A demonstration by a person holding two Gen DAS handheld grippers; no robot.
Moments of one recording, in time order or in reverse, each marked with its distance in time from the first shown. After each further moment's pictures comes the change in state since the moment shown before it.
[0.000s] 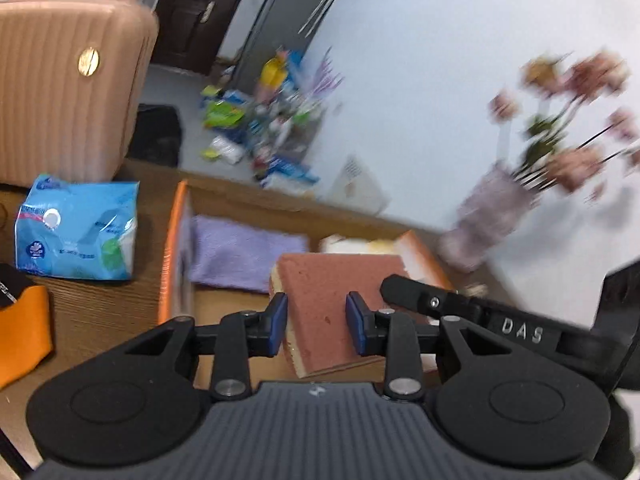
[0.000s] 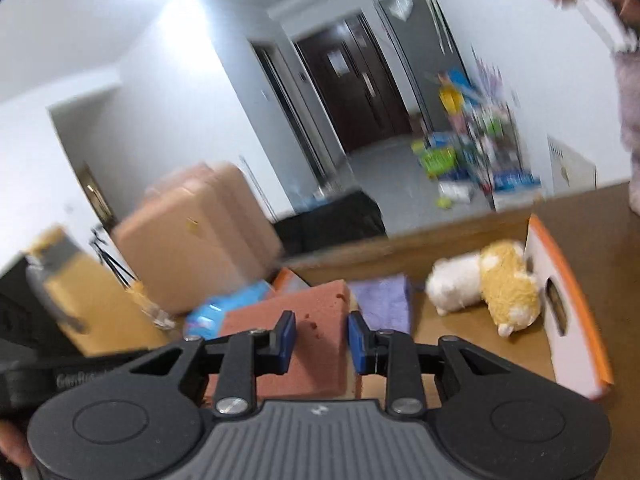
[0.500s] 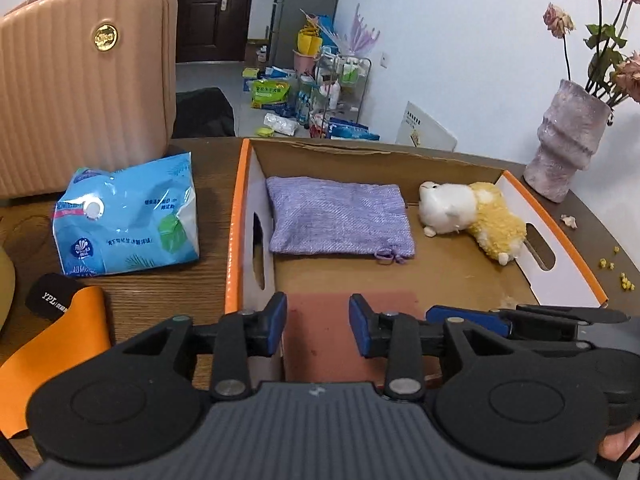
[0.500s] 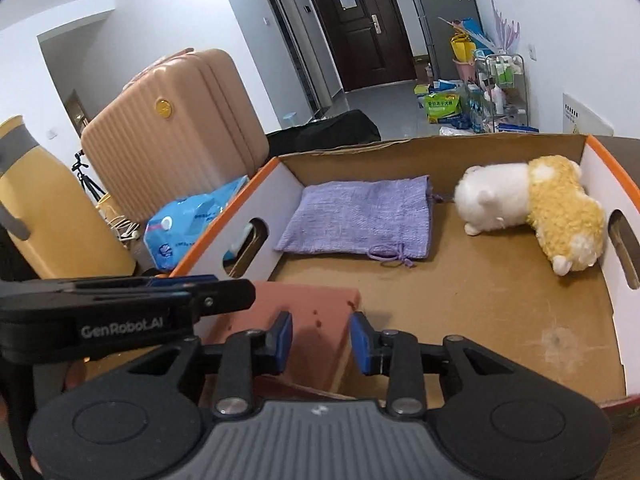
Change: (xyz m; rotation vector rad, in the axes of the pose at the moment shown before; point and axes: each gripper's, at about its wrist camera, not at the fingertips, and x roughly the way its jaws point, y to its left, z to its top) left arm 0.026 0.020 -0.017 0.152 0.087 0.215; right arm 0.053 0.023 -0.053 -0.086 0.153 -0.037
